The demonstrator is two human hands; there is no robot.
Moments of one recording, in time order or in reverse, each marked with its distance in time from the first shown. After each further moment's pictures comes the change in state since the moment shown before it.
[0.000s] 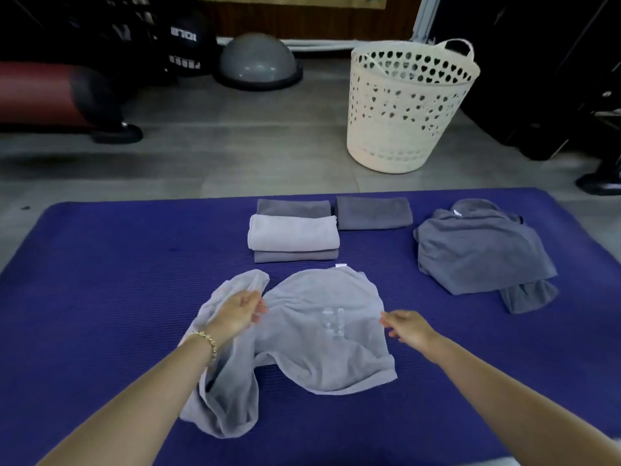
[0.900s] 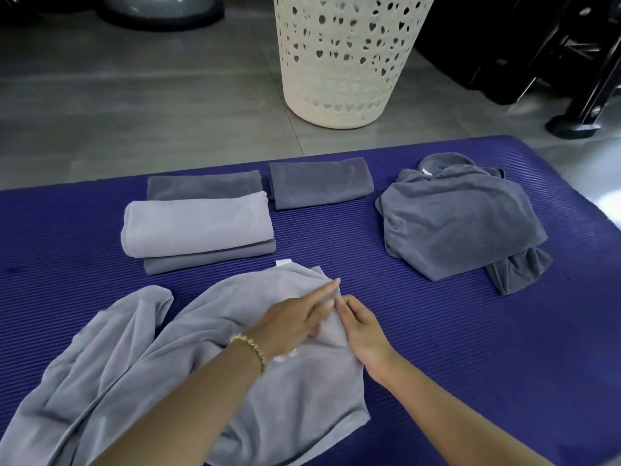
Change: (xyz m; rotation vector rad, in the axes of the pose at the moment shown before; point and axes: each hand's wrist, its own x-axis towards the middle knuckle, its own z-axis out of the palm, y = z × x) left_hand 0.126 0.013 0.212 0.549 -0.513 0.552; right_hand 0.119 0.042 0.028 0.572 0.122 -0.251
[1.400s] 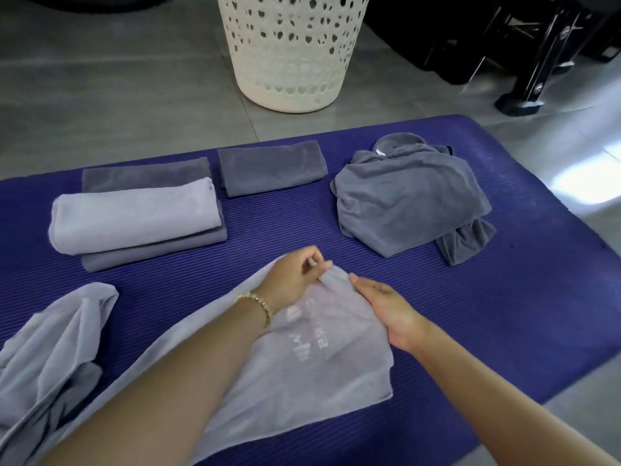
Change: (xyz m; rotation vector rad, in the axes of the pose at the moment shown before) left_hand 0.059 0.059 0.031 -0.173 0.132 0.116; right_hand -0.016 -0.009 -0.108 0.223 -0.061 0.245
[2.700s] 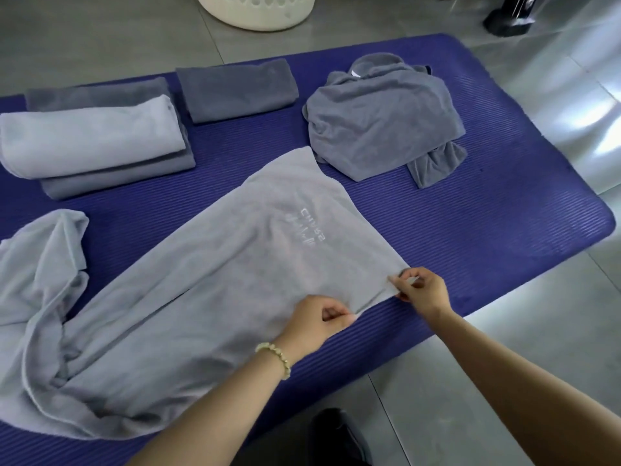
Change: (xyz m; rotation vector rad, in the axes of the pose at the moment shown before) left_hand -0.141 0.000 0.147 -0.216 -0.236 -0.275; right_hand -0.073 0.117 -0.115 -0.377 0.598 0.012
